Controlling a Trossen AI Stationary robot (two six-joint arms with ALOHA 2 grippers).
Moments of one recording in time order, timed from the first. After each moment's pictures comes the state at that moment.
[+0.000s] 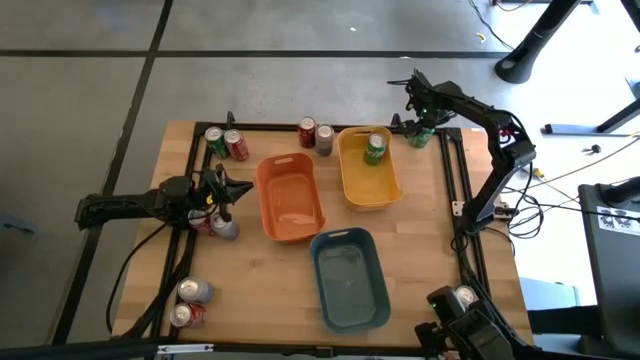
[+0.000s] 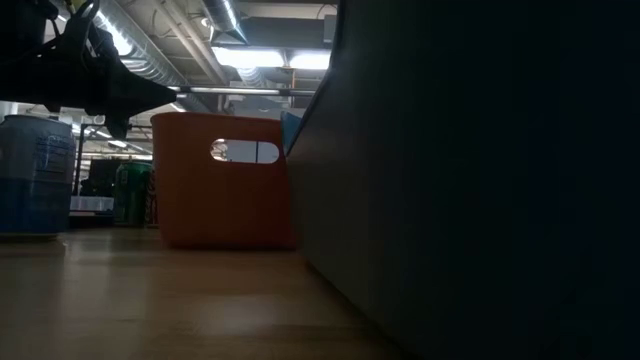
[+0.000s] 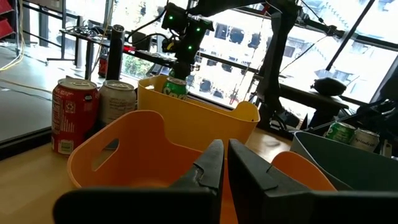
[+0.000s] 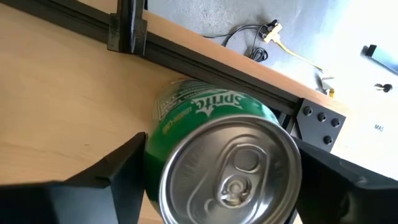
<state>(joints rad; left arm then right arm) 0.09 0.03 0.01 0.05 -0.25 -0.25 -1.07 1.75 1.31 -0.96 0.24 0.07</state>
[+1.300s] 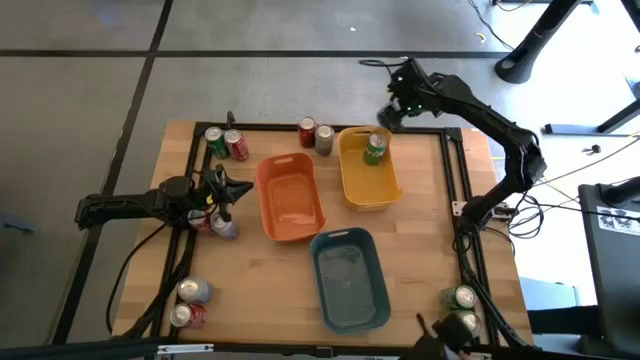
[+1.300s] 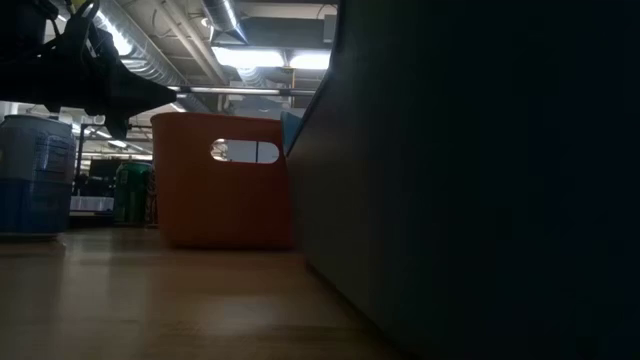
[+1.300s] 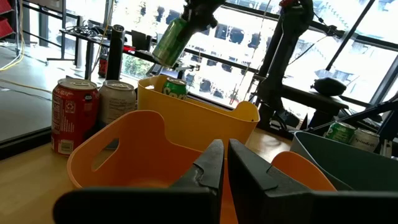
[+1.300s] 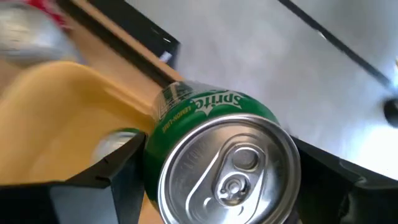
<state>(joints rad) 0.09 0.03 0.01 0.05 -0.25 -0.25 -0.74 1.57 1.62 -1.04 0.22 0.05</state>
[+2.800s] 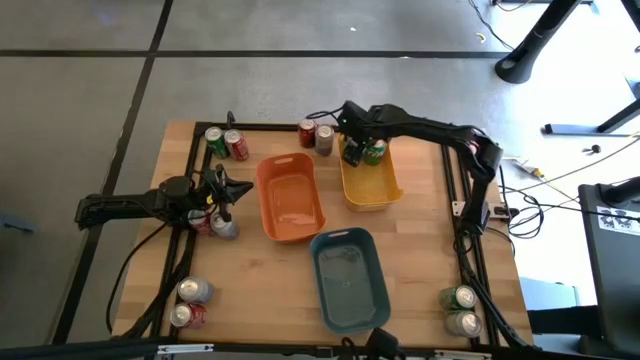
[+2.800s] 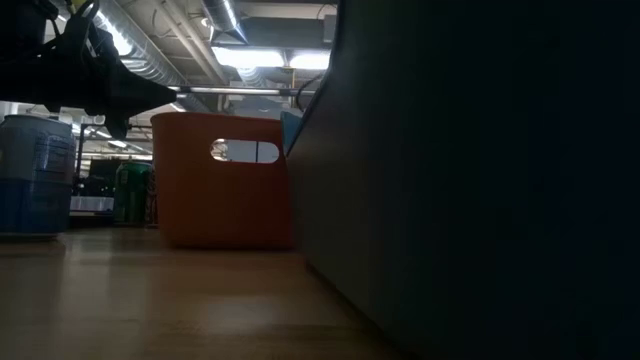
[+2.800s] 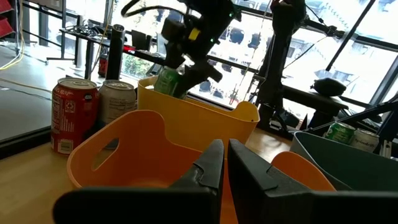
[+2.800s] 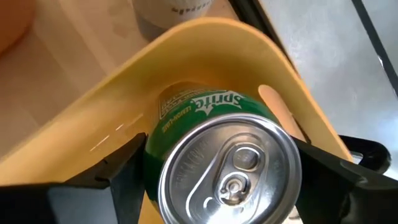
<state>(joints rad) 0.09 0.03 0.01 0.05 -0.25 -0.26 -0.48 1.89 1.62 -0.94 0.20 -0.01</state>
